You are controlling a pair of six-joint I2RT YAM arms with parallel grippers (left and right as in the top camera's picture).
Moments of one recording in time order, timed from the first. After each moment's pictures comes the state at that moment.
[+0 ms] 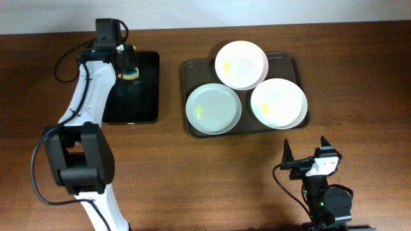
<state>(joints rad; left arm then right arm) -0.01 2.09 1.78 -0.64 -0.09 -0.28 0.07 0.01 0.01 -0.07 0.04 0.00</state>
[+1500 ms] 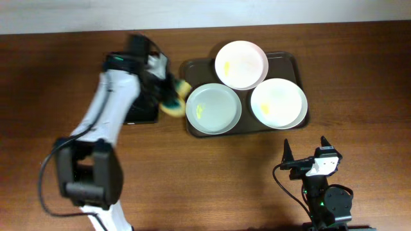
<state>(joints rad) -0.22 1.97 1.62 -0.96 0.44 -0.30 0.07 0.01 0.01 -0.07 0.04 0.00</state>
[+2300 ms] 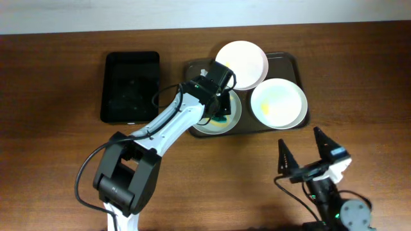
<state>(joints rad) -0.60 2.02 1.56 -0.68 0.01 -0.60 0.06 0.09 0.25 -0.05 -0.23 0.16</state>
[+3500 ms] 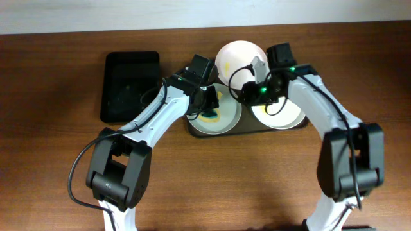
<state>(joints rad) -0.49 2.03 1.55 -0.70 0.14 -0.61 0.17 1.96 1.46 -0.72 -0.43 0.08</state>
